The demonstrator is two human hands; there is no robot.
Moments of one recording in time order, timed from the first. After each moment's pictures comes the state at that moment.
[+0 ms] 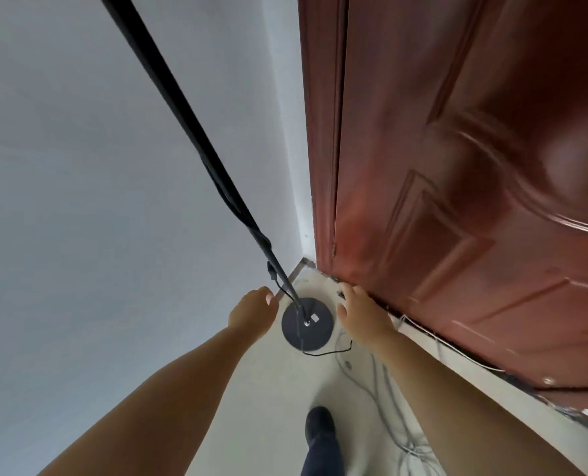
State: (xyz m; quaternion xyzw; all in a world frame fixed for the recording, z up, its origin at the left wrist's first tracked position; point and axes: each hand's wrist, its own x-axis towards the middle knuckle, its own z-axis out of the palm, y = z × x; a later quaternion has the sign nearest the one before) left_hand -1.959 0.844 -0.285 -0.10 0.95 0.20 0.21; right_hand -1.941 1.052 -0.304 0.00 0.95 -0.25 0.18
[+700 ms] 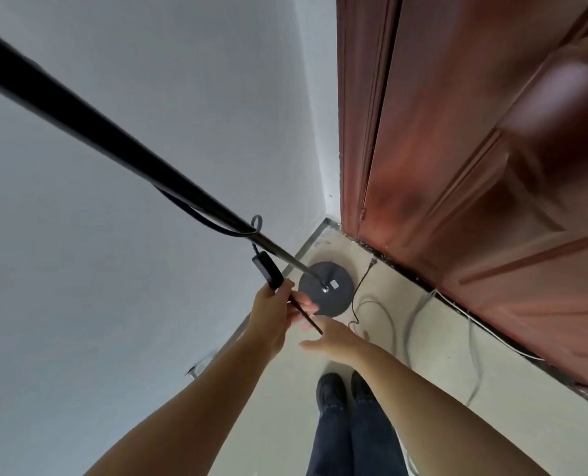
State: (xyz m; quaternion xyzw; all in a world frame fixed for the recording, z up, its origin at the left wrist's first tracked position) left_hand -1.974 0.869 -0.325 -0.38 0.56 0.71 0.17; right_hand -1.955 0.997 -0.397 -0.01 0.77 -0.42 0.48
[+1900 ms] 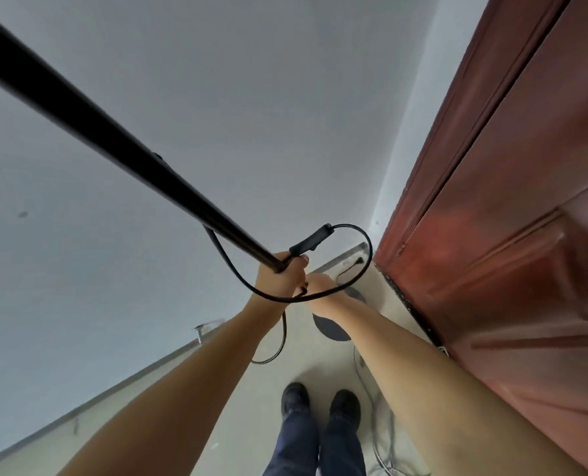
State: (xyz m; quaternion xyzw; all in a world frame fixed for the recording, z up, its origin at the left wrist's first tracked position) left_hand -1.941 0.853 -0.215 -0.32 0.69 0.65 -0.04; right_hand -1.995 0.923 -0.295 -0.22 0.85 -0.24 0.41
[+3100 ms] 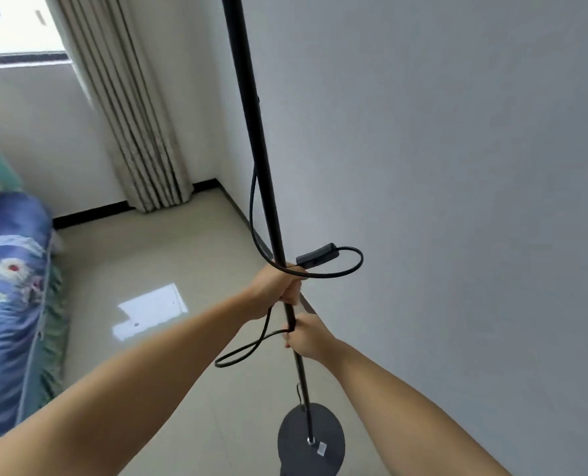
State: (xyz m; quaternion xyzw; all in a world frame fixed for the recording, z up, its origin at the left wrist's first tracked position) left_hand -1.019 0.417 -0.057 -0.55 0.40 0.56 -0.46; right_hand -1.125 0.403 -0.137 -0.70 0.51 -0.05 0.50
